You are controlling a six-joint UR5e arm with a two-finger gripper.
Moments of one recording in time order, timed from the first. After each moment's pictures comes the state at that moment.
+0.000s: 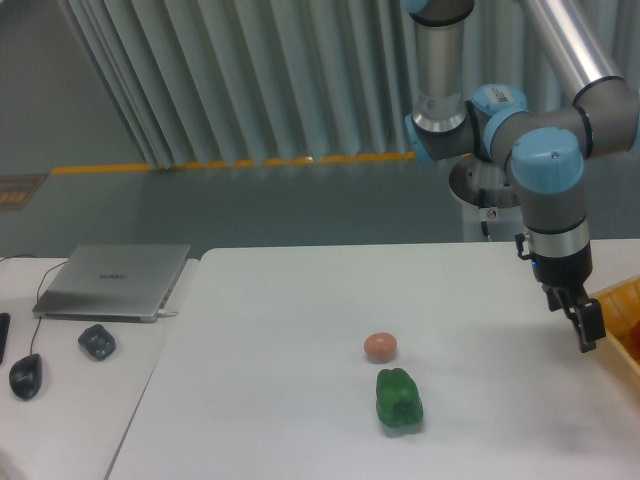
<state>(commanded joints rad) 2.39 -1.85 -1.59 -1.13 1.70 1.48</state>
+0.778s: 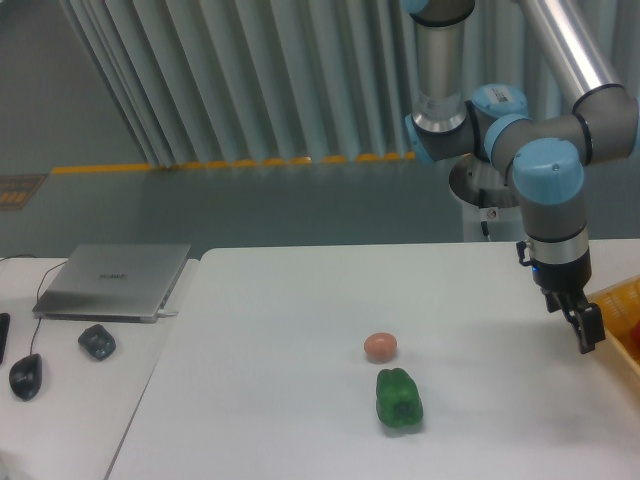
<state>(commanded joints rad) 2.42 -1.85 -1.64 -1.12 1.69 1.48</state>
